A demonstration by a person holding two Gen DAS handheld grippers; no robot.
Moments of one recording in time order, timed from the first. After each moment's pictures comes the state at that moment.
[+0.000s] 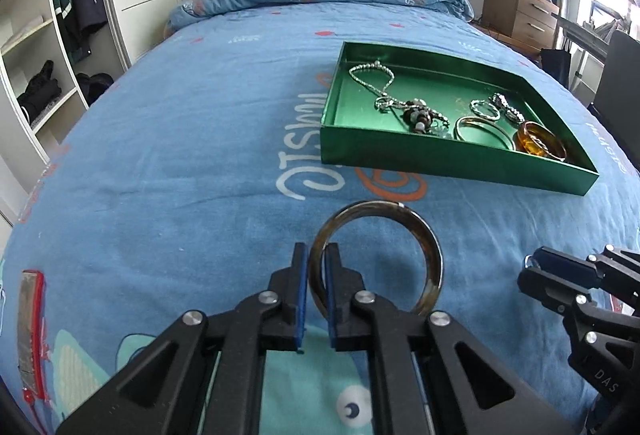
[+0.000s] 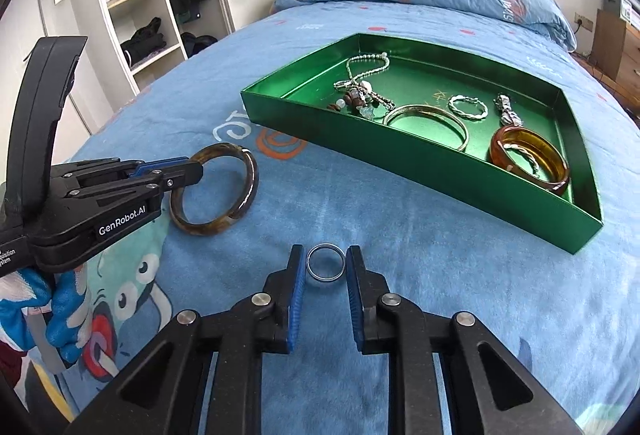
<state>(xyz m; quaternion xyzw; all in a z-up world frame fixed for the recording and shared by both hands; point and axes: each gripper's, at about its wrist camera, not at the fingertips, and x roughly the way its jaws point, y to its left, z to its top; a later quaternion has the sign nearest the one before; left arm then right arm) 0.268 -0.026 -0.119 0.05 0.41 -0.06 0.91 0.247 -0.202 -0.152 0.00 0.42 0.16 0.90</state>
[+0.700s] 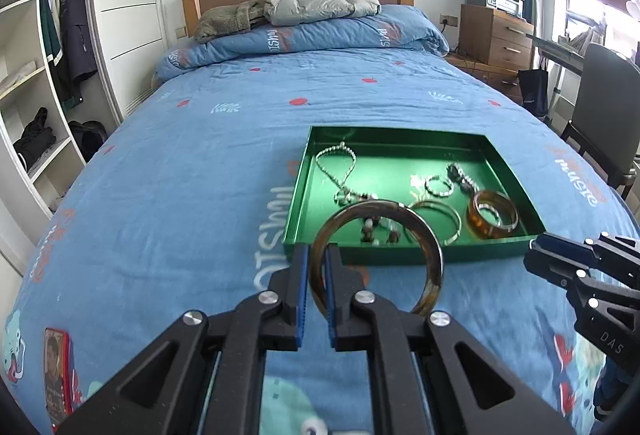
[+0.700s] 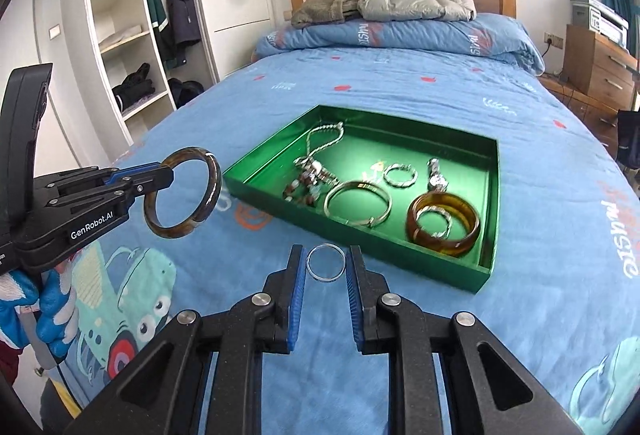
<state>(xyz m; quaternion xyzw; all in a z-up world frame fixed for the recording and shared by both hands) 0.284 -0.062 -0.041 0.06 0.35 -0.09 0.93 0.251 -0.251 -0.085 0.01 0.35 0.13 0.93</state>
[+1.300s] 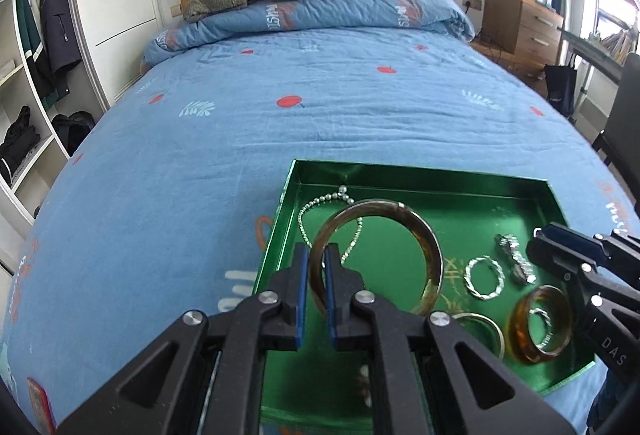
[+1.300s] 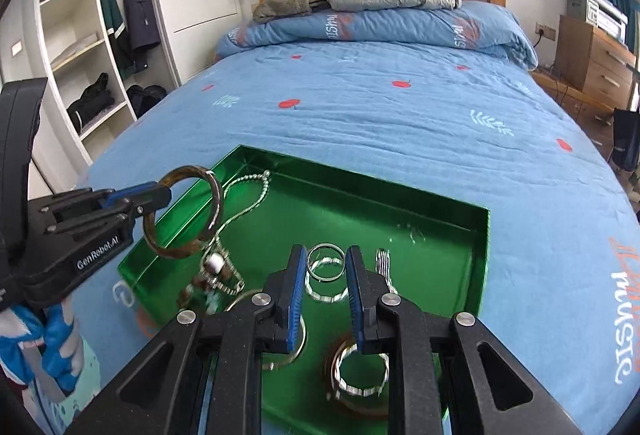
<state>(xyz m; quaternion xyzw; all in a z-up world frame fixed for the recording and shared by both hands) 0.437 -0.119 -0.072 0.07 0.40 -0.06 0.91 0.411 -0.288 -0.092 0.02 0.39 0.09 0.92</state>
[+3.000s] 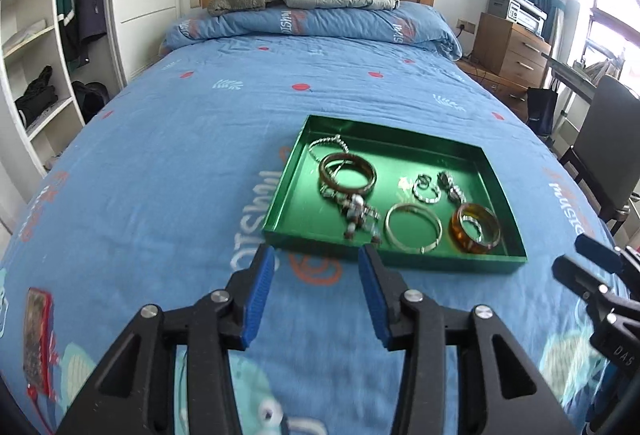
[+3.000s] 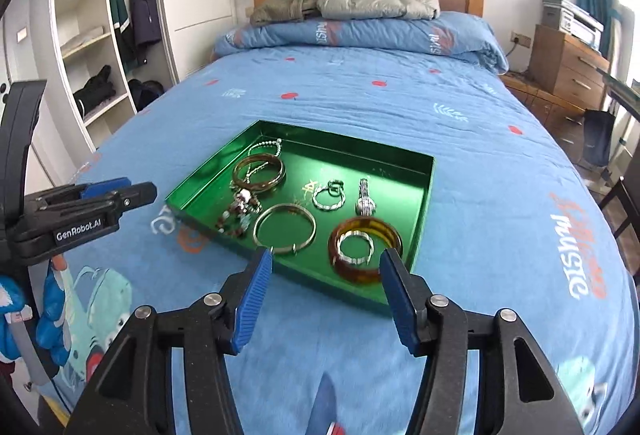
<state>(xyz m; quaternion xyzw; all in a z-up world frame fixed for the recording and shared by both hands) 0.264 -0.065 -0.034 0.01 0.38 -0.07 0.92 0.244 -0.282 -0.052 0.01 0.37 0.05 0.93</state>
